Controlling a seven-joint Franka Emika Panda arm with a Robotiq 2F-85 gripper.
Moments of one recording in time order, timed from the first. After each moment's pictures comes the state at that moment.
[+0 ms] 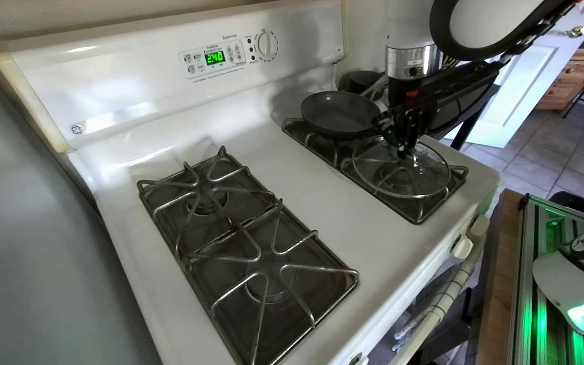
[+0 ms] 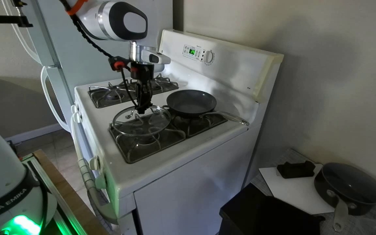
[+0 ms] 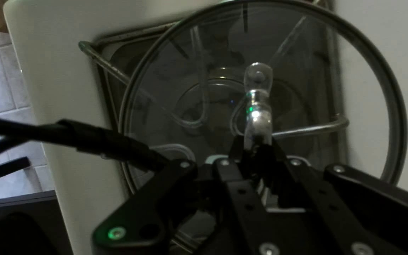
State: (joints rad) arm -0.05 -0.15 0.07 -2.53 -0.09 2.15 0.53
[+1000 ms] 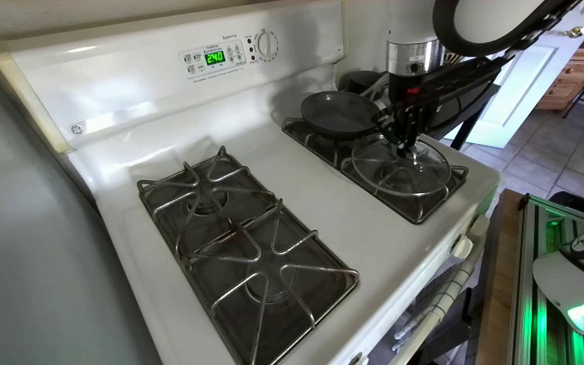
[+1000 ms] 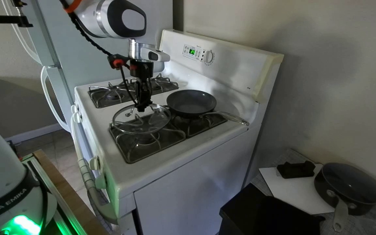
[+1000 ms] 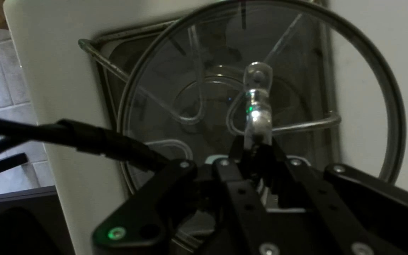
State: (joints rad) arm -0.04 -0.17 0.07 -2.53 -0.09 2.15 0.53
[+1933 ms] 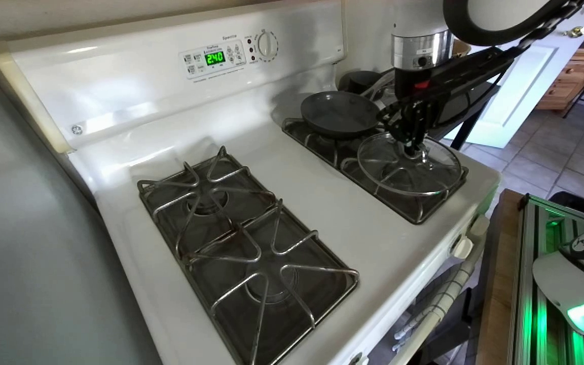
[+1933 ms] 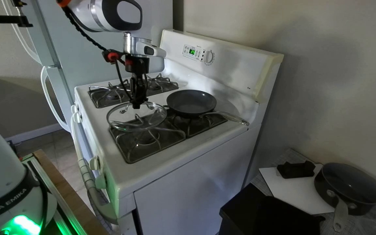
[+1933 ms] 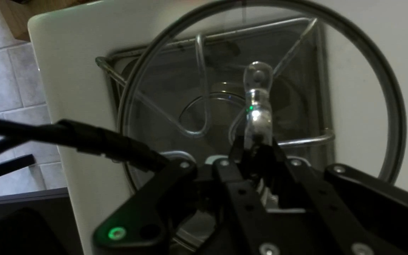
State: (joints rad) arm -0.03 -0.22 0.08 -2.53 -0.09 2.08 0.53
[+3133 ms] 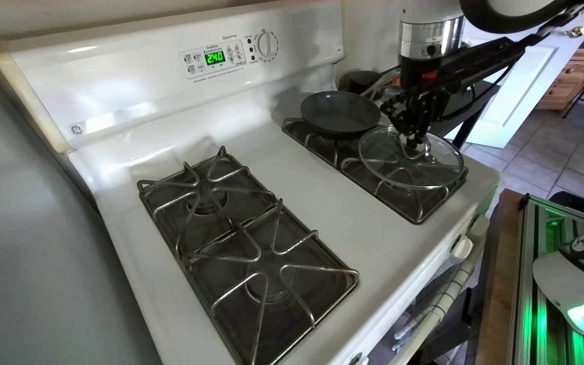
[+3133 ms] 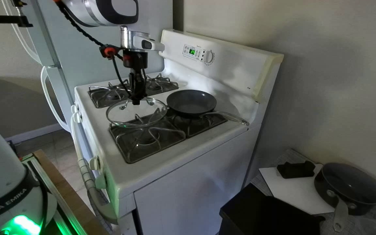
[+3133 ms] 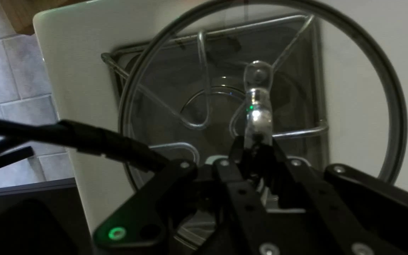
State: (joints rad) arm -0.03 -0.27 0.08 -2.54 -0.09 2.08 0.53
